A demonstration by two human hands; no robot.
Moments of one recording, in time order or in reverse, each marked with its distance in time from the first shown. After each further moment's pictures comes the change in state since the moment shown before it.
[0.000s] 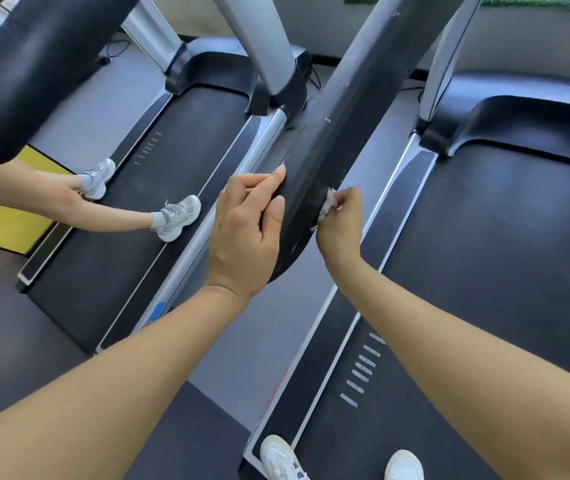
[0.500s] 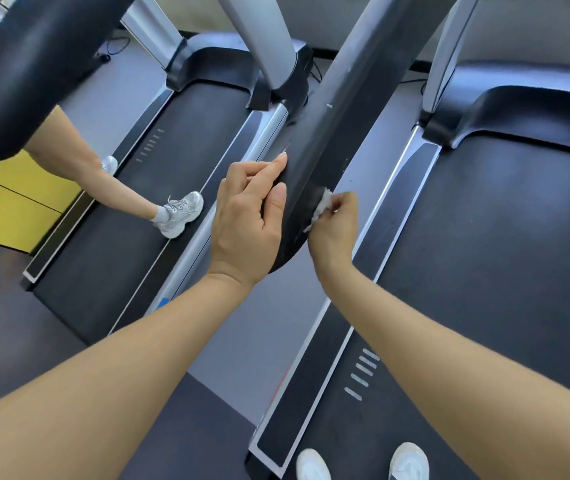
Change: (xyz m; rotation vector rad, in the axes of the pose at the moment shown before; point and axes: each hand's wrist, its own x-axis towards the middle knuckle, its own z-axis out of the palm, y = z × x) left_hand 0.000 0.002 0.000 0.013 -0.003 -0.025; right_hand -0.026 -0.003 0.007 0.142 0.061 0.135
